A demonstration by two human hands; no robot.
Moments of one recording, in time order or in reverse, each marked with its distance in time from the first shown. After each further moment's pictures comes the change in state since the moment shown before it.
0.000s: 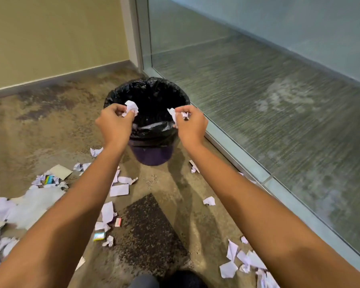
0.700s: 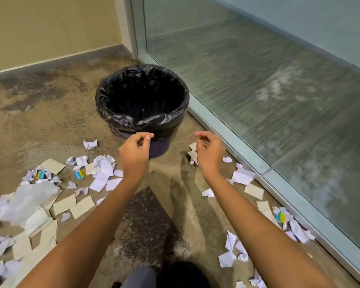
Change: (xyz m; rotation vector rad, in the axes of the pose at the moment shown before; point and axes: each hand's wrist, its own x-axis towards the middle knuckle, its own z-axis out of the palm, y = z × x) left_hand -0.061 -0.060 0.039 -0.075 -0.239 0.040; right_hand -0.029 0.089 -0.029 -0.097 0.021 0.089
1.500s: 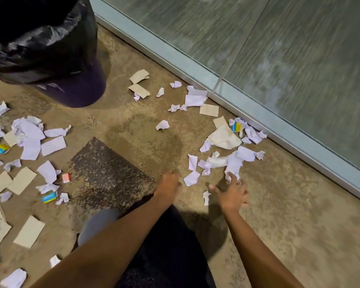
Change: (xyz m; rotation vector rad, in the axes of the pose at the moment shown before) left_hand -0.273 -0.108 0.139 0.582 -1.181 0.045; right_hand -0.254 0.254 -0.169 -0.632 0.055 0.923
